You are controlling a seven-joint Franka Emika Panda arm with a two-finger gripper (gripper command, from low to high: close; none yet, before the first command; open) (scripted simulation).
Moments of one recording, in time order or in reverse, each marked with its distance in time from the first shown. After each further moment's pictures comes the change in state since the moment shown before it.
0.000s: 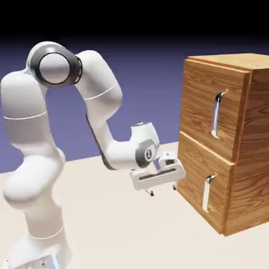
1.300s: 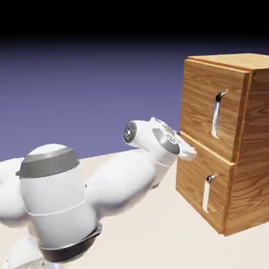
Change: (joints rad) arm -1.242 1.293 1.185 0.204 -1.696 -0.263 -1.091
